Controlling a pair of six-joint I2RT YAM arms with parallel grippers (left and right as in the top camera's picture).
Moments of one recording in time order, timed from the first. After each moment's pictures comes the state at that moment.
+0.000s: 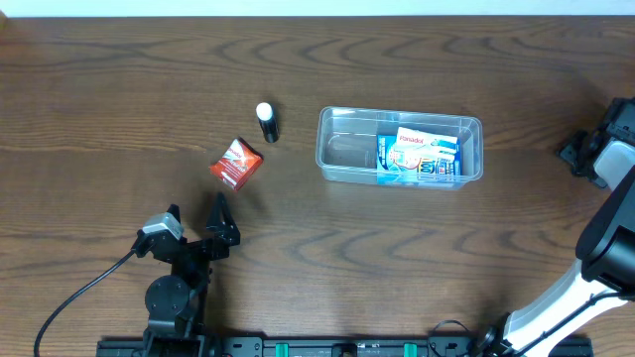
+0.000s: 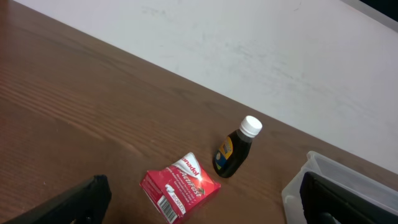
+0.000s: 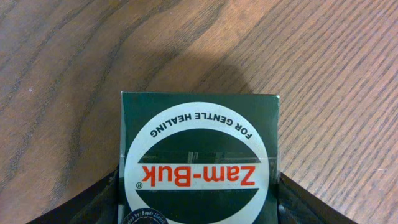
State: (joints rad) left arm -0.11 0.01 0.02 -0.11 -0.12 -0.46; right arm -0.52 2.04 1.23 -0.27 0.20 0.25
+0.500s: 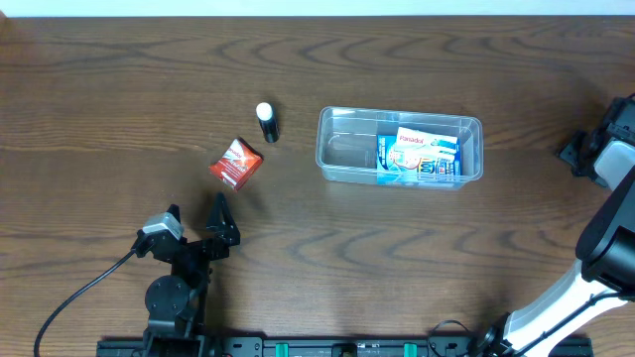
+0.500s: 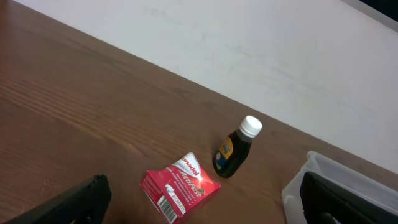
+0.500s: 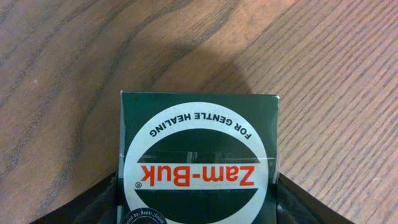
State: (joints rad) left arm -0.11 0.01 0.02 -0.11 -0.12 -0.46; right arm -0.52 2.04 1.24 -0.27 0.20 0.18
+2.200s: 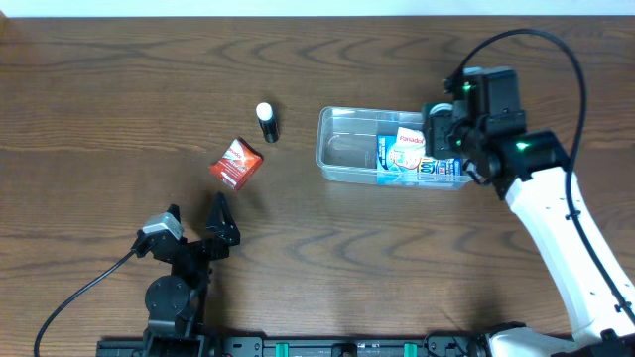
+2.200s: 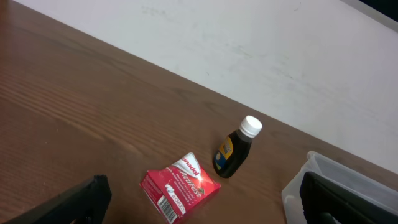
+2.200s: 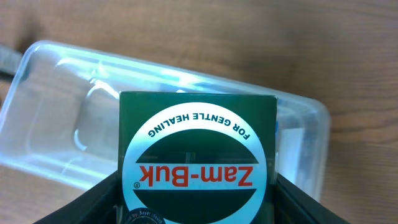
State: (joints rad) left arm -0.11 0.01 0.02 -0.11 -0.12 -0.46; right arm 0.26 1.43 1.23 -0.75 0.01 0.16
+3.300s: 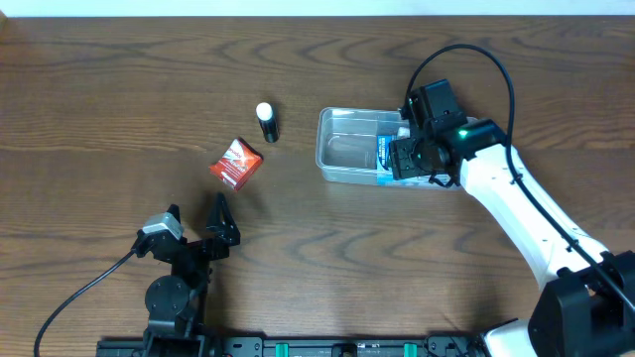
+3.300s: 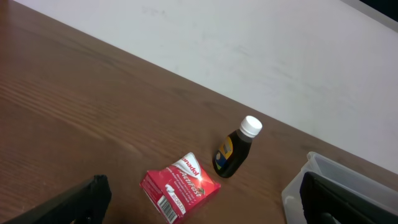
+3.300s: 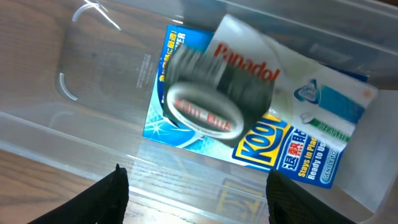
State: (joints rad) left arm -0.11 0.01 0.02 -0.11 -0.12 -0.46; right arm 0.36 1.62 1.23 -0.81 0.01 0.20
